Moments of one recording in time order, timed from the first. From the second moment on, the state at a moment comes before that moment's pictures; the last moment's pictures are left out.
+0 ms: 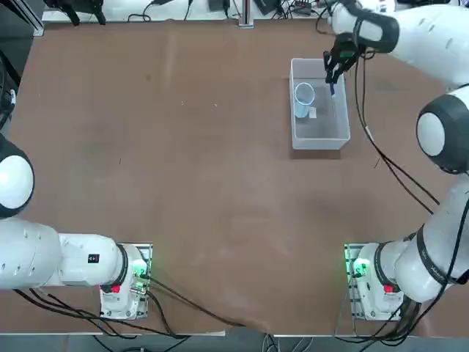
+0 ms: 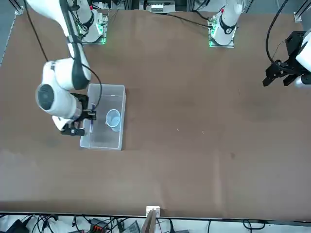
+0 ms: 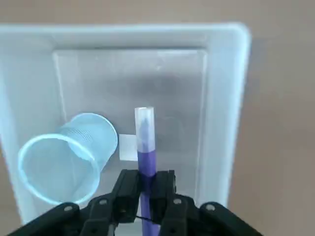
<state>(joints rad) 0.50 0.42 -0.28 -1.80 0.19 2.05 0.15</state>
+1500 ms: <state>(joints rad) 0.53 0.49 -0.29 -1.97 0.19 2.27 0.15</state>
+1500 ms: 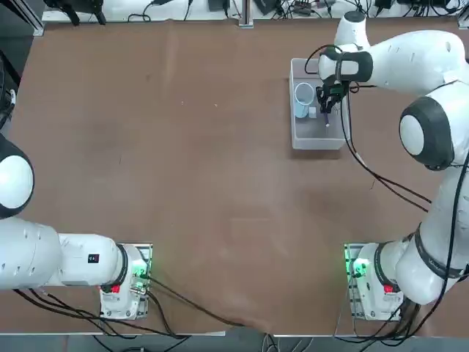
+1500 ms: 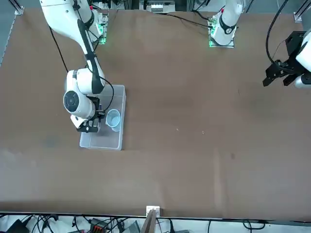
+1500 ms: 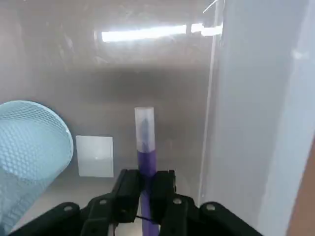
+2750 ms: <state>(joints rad) 0.53 0.41 -0.32 -1.87 0.19 2.21 0.16</state>
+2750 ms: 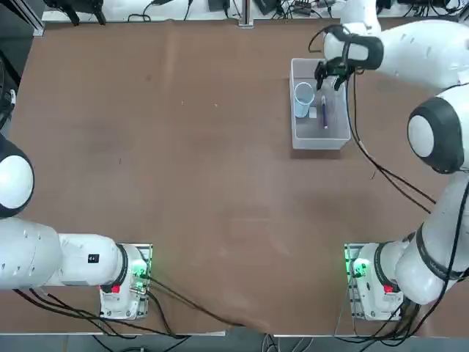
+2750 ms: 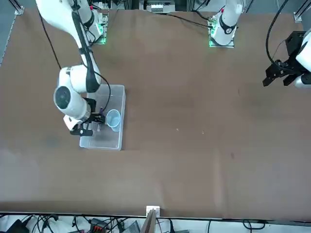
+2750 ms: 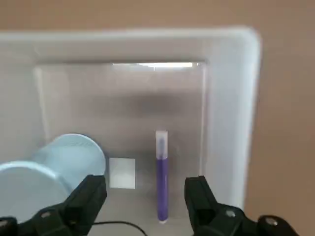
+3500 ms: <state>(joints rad) 0.52 0.30 -0.41 -1.57 0.18 1.83 0.15</state>
